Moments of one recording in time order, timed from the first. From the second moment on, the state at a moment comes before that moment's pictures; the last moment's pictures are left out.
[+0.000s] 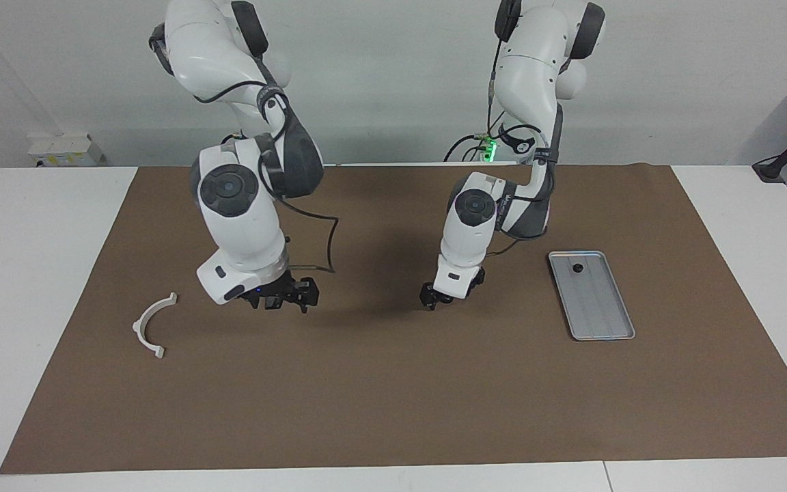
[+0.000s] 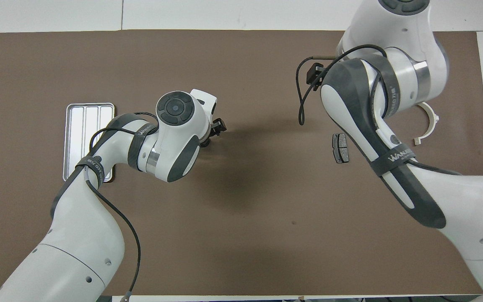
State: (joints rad) left arm -0.54 0.48 0.00 -1.78 -0.02 2.28 -0.84; right arm 0.05 0.42 0.12 -1.34 -0.05 1.73 0.21
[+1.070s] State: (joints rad) left arm -0.13 0.40 0.07 -1.72 0.00 2.08 -0.17; right arm 0.06 -0.05 0.00 -1.57 -0.04 1.57 0.00
